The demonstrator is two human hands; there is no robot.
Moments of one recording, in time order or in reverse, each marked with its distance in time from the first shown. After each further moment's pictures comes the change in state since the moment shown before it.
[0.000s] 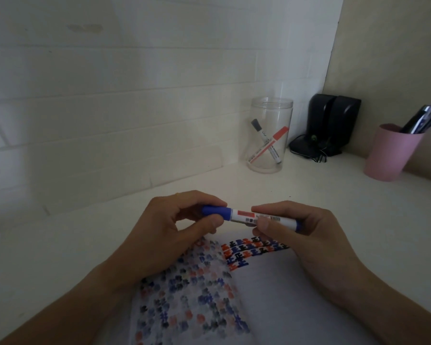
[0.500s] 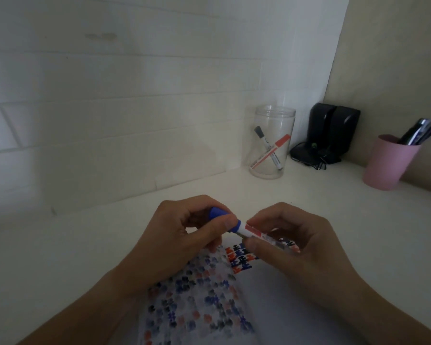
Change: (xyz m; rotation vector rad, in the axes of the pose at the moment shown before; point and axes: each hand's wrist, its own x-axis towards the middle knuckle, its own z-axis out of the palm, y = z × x) left_hand -0.004 0.011 0.002 -0.118 0.044 -0.003; right_hand -0.009 -0.013 0.012 -0.342 -0.060 -0.195
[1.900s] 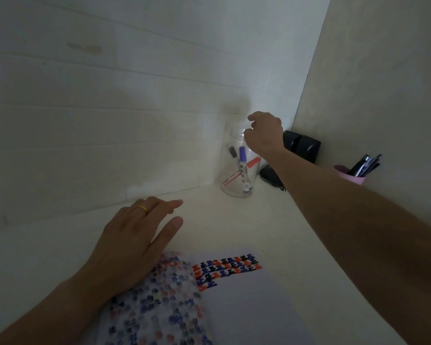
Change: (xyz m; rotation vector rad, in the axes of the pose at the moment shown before) left_hand 0.003 -0.027 -0.013 0.699 0.059 -0.023; right_hand 0.254 0.014 -0.062 -0.751 0.350 0.101
